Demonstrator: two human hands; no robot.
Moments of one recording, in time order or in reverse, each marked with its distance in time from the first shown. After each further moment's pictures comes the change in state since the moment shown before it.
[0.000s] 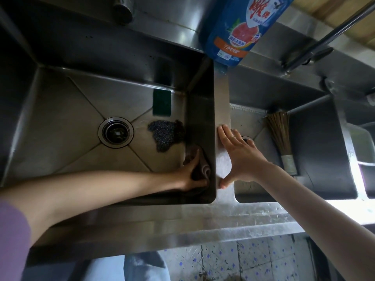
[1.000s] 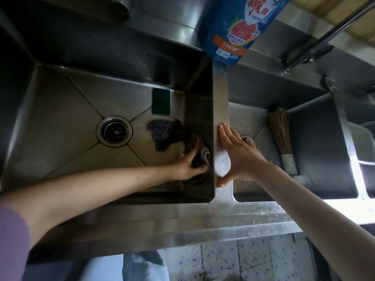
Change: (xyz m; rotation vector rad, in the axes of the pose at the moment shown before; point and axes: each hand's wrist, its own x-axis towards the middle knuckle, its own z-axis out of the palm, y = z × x) left_hand 0.004 0.017 -0.017 -0.149 0.089 0.047; right_hand -0.003 0.000 -0.002 0.037 -0.016 -0.009
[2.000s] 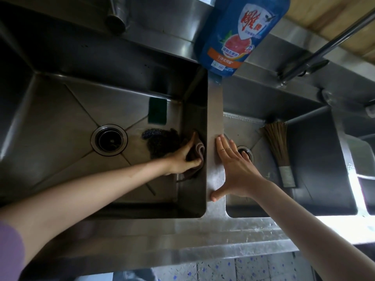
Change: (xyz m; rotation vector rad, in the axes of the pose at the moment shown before) left_hand 0.029 0.021 -0.034 0.005 -0.013 -0.138; right_hand 0.002 0.013 0.008 0.079 0.012 -0.011
